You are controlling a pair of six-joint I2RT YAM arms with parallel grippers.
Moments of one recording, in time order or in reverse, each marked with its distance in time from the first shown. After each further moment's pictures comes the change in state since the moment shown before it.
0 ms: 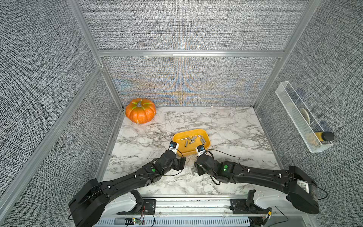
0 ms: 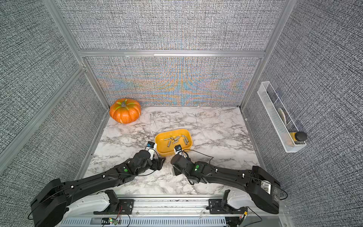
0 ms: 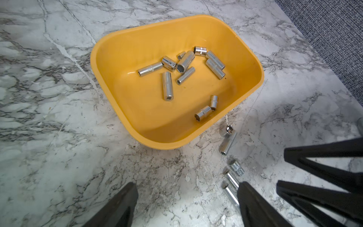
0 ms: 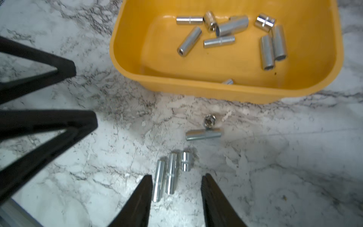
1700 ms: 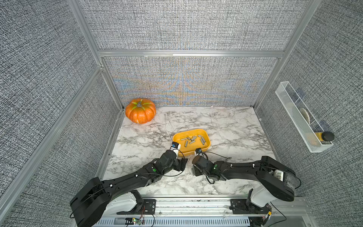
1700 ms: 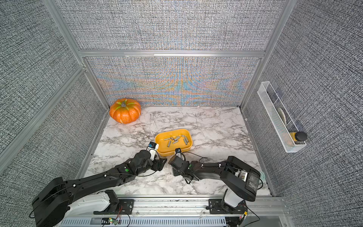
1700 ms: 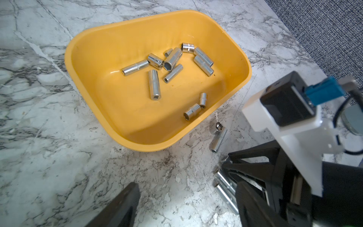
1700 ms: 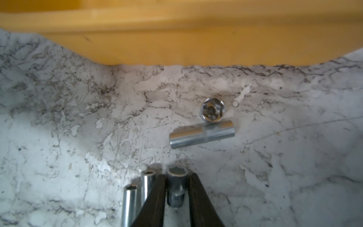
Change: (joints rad) left arm 0.000 0.014 -0.006 0.043 0.057 0.017; right arm -0.069 0.263 -0.006 0.156 -0.065 0.047
